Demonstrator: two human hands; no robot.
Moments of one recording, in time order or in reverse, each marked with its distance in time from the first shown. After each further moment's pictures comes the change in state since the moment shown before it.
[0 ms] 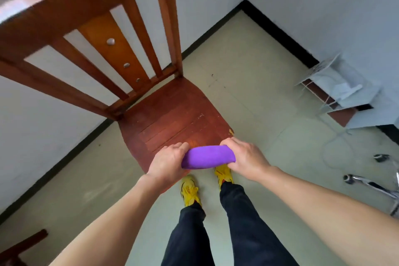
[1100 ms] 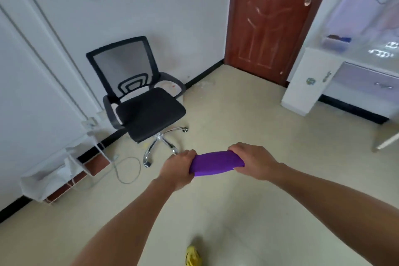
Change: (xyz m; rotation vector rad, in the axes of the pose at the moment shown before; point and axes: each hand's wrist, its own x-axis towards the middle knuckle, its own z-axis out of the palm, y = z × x) left_hand -0.322 0.727 0.263 0.530 -0.297 1.501; right_hand -0.902 0.084 0.145 0.214 0.801 1.267
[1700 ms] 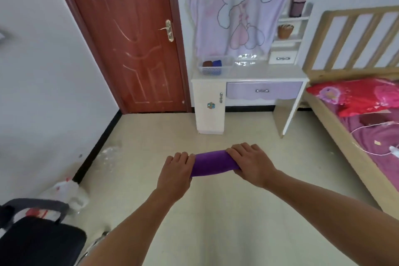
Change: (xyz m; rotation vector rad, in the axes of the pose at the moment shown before) left_hand 0.478 0.231 0.018 0.359 0.130 0.740; right_hand 0.037 0.384 -0.107 -0.329 0.352 0.531
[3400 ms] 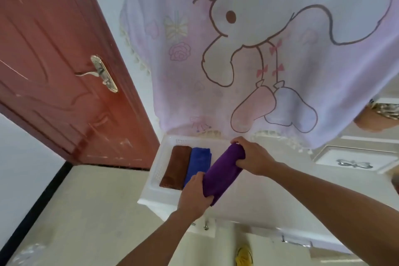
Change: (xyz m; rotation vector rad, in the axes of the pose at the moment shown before) left_hand 0.991 -0.132 0.264 -0.790 -0.288 -0.449; right_hand 0.744 0.738 0.256 0.689 -0.317 0.391
